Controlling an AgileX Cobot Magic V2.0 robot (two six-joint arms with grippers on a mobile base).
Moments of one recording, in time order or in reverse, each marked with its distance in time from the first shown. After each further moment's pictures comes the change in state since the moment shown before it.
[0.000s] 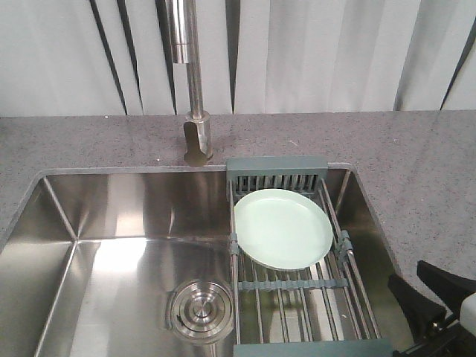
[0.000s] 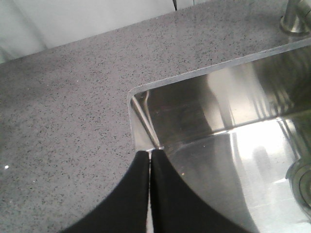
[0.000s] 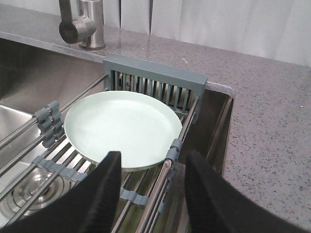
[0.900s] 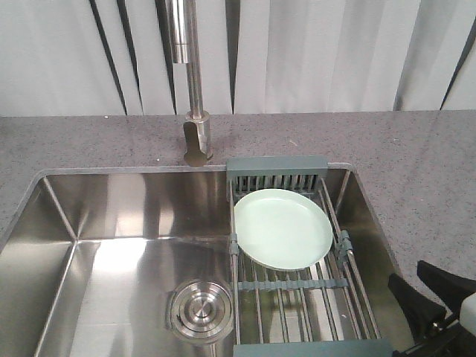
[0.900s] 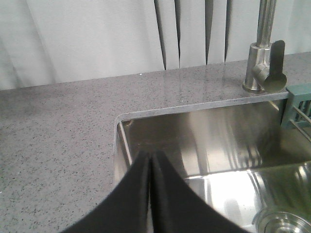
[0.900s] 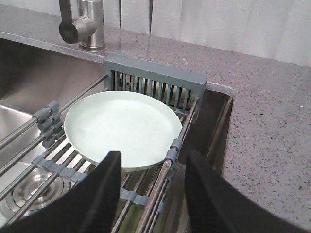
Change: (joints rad) left arm 0.000 -0.540 0.370 -0.163 -0.139 0.000; right arm 0.000 0.000 0.000 0.000 0.000 0.000
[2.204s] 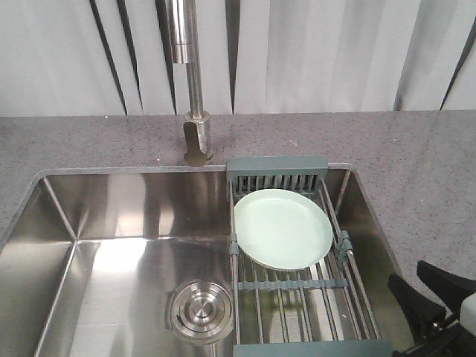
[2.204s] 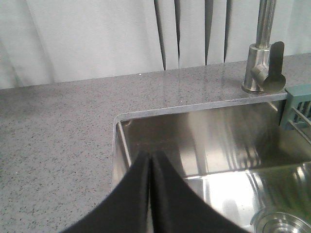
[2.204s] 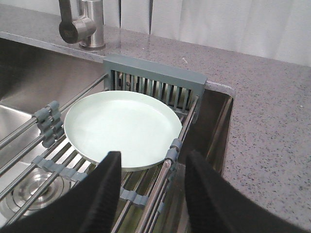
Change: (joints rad) left arm 0.000 0.000 0.000 -0.004 -0.001 0.000; right arm 0.000 0.000 0.001 0.000 0.000 0.000
